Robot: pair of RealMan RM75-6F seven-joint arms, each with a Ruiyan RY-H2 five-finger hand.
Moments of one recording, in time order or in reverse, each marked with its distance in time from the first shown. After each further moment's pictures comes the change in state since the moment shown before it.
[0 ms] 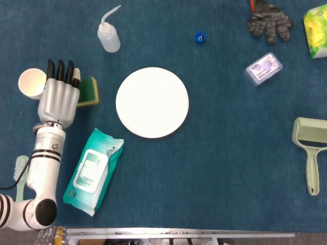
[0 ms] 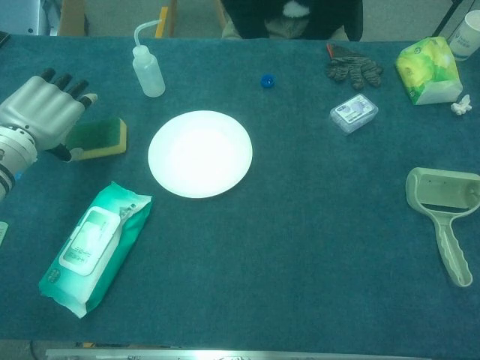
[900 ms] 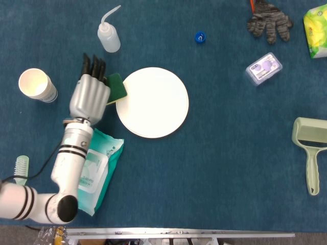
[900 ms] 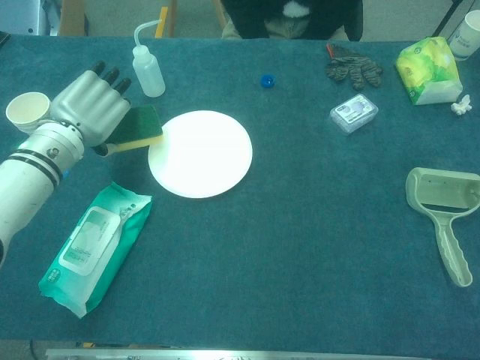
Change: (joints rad) left arm -0.119 -0.106 -0.001 0.025 -0.020 0.028 0.136; right arm -0.016 -0.002 0.002 0.034 0.011 0.010 0.043
